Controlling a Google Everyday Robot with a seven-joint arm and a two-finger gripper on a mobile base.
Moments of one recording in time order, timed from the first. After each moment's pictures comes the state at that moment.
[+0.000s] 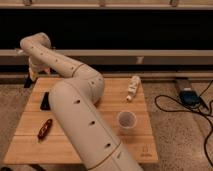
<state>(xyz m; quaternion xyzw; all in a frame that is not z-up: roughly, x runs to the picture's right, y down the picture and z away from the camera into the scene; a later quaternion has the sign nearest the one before) -0.390 -0.082 0.873 0.03 -0.30 -0.84 0.45</state>
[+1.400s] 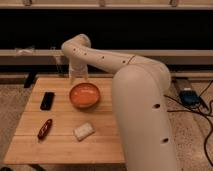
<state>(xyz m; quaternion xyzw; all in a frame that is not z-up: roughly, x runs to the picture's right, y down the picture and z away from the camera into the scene) -0.127 -0.042 0.828 -0.13 -0.25 -0.74 0.62</state>
